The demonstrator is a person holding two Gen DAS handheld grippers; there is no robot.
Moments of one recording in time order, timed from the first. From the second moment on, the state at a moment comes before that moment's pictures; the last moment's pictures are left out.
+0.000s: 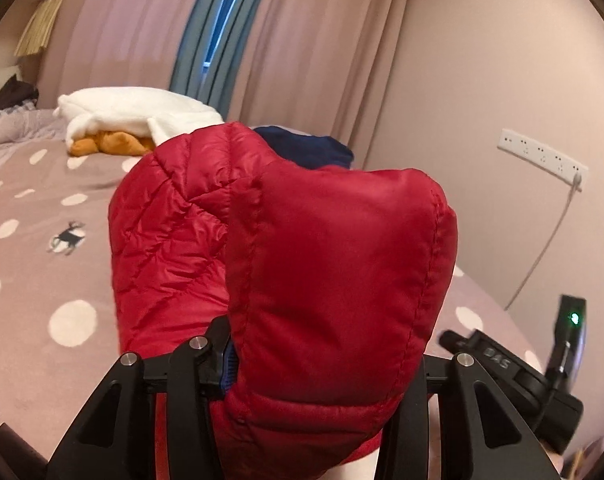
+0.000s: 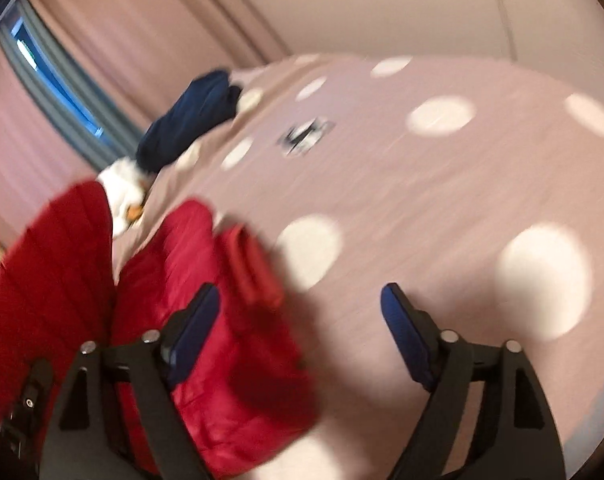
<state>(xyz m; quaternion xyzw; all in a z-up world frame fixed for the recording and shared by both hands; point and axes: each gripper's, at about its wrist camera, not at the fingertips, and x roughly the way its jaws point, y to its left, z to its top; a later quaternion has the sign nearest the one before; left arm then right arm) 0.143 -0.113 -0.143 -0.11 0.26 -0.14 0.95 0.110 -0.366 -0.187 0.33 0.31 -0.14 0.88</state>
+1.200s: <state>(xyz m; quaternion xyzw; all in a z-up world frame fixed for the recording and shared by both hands) 0.175 -0.212 -0.202 0.01 0.37 -0.21 0.90 0.080 -0.423 -0.204 0.37 0.31 -0.22 0.85</state>
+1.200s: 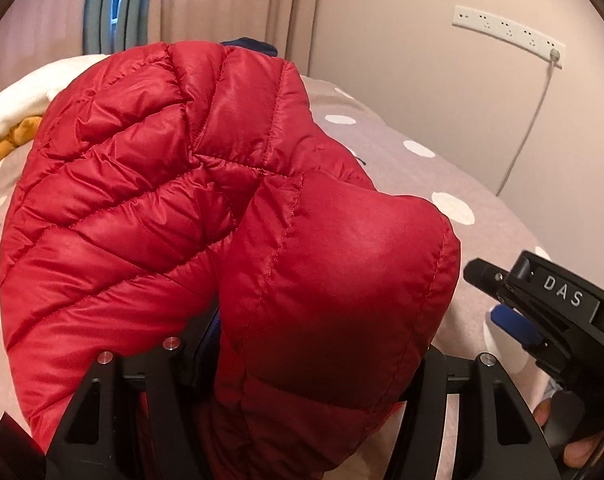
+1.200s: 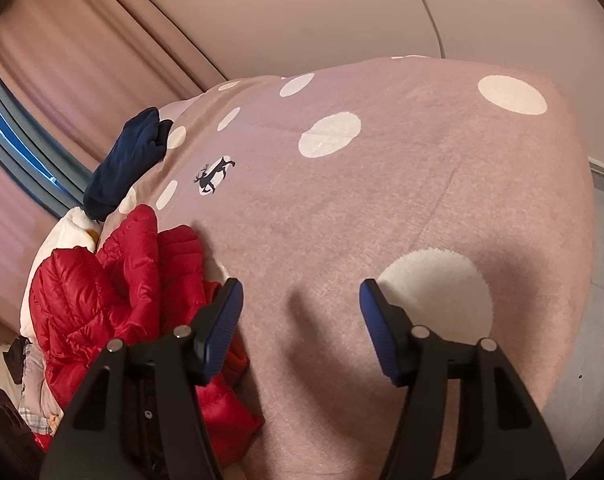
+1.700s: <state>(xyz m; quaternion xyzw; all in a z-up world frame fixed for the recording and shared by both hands) 0.179 -0.239 -0.199 -0.02 0.39 -0.16 0.91 0.072 -0.428 -0.210 0.37 0.32 -0.24 0.84</state>
